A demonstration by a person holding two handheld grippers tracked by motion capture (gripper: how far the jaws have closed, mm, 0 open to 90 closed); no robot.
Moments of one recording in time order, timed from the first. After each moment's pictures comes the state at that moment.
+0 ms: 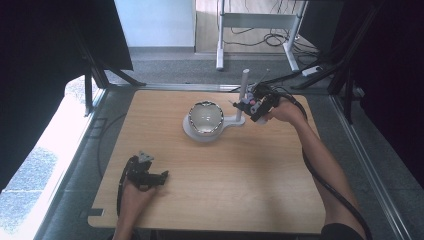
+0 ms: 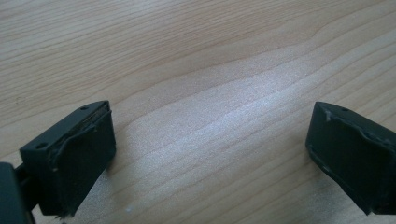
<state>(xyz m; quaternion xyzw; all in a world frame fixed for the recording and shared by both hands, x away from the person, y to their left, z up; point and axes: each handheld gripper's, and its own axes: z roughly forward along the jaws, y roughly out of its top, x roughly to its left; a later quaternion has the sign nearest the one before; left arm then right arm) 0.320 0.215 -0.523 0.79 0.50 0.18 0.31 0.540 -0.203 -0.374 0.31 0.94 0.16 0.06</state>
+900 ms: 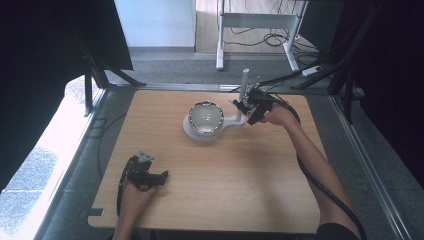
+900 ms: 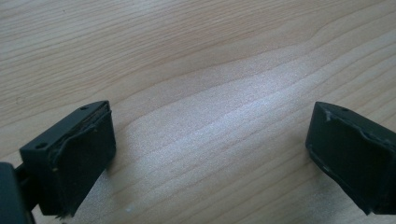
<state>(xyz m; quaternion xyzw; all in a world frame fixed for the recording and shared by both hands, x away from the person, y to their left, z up) 0.320 0.215 -0.523 0.79 0.50 0.18 0.31 0.542 -0.187 -0.399 0.27 0.95 0.12 0.13</state>
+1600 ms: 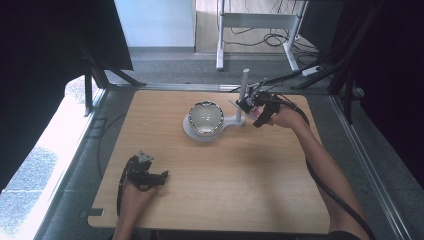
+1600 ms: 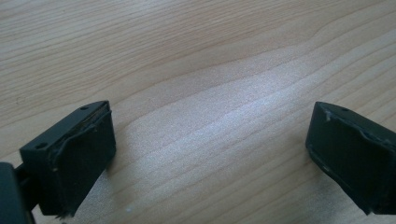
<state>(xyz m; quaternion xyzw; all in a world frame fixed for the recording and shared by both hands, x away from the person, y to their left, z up) 0.320 0.215 -0.523 0.79 0.50 0.18 0.31 0.523 -0.204 -0.388 0.28 0.94 0.12 0.14</state>
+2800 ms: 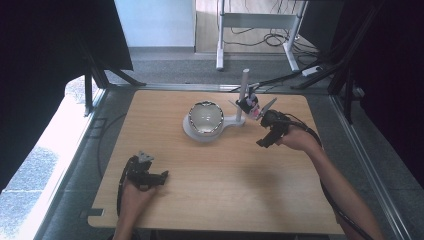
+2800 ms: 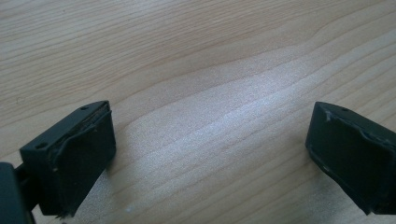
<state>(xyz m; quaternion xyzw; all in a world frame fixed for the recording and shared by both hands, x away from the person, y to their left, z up) 0.320 0.215 -0.523 0.79 0.50 0.18 0.31 0.447 -0.219 -0.392 0.23 0.95 0.16 0.13</state>
